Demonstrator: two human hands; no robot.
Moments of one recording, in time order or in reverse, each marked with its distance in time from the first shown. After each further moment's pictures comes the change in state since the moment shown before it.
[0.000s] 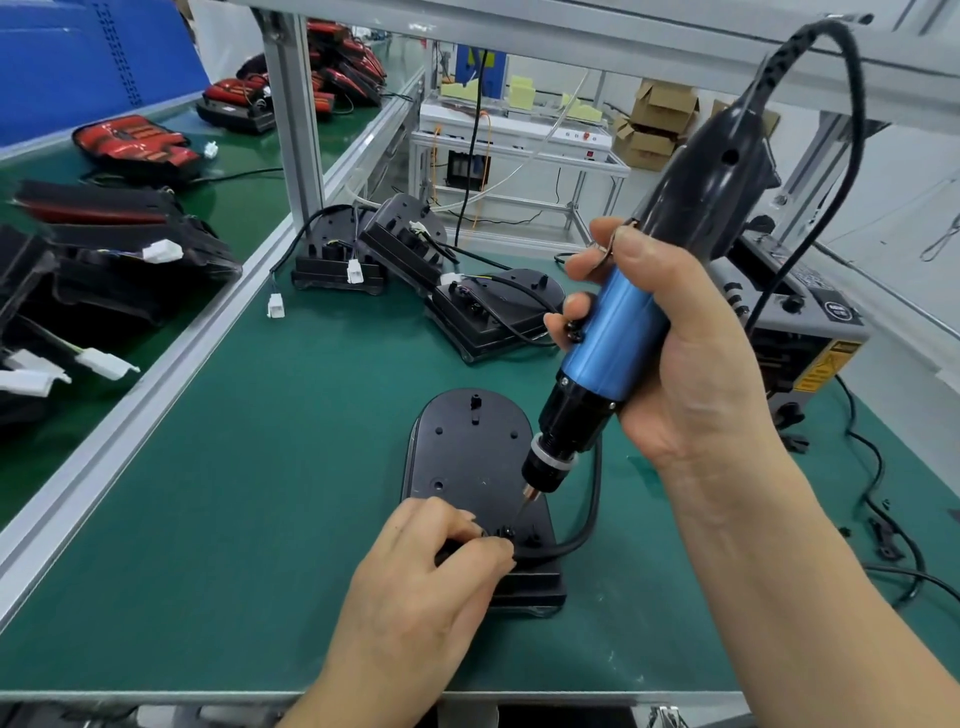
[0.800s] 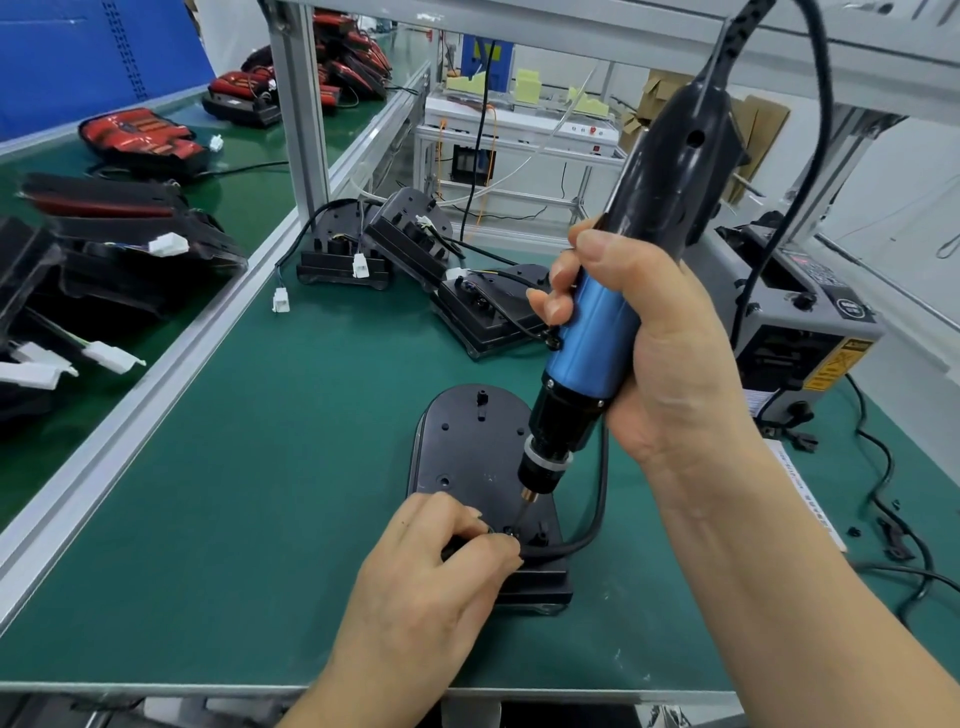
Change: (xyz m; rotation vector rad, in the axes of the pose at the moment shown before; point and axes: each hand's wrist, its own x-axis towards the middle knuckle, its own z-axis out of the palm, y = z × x) left_hand -0.001 -0.002 0.001 -0.009 -0.010 -0.006; right_hand 0.007 0.012 0.006 -0.099 -0.060 -0.041
